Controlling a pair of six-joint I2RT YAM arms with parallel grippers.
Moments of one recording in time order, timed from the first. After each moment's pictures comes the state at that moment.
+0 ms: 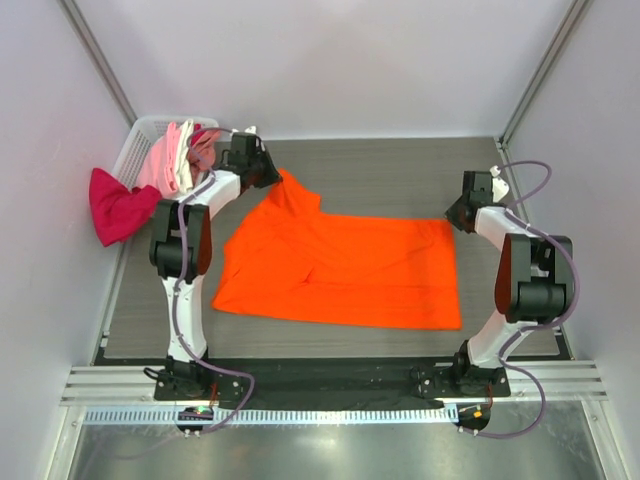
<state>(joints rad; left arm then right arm) -0.21 2.18 1.69 -0.17 0.18 -0.53 -0.08 1.72 1.04 -0.18 0.18 0.65</state>
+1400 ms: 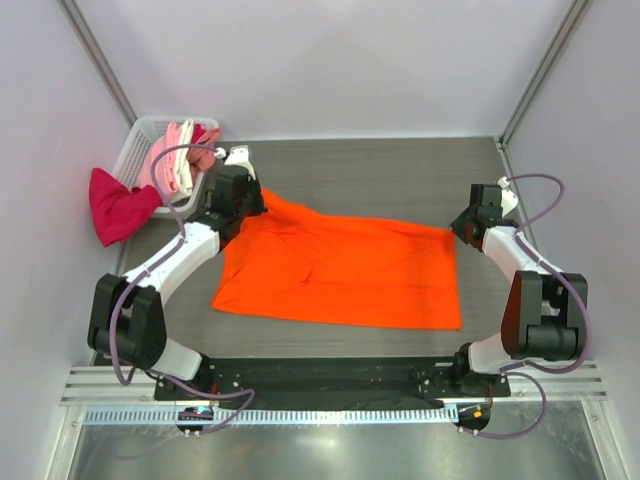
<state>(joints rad) -0.35 1.49 1.06 -0.08 -0.16 -0.34 -0.09 1.47 0.88 -0.24 0.17 0.66</state>
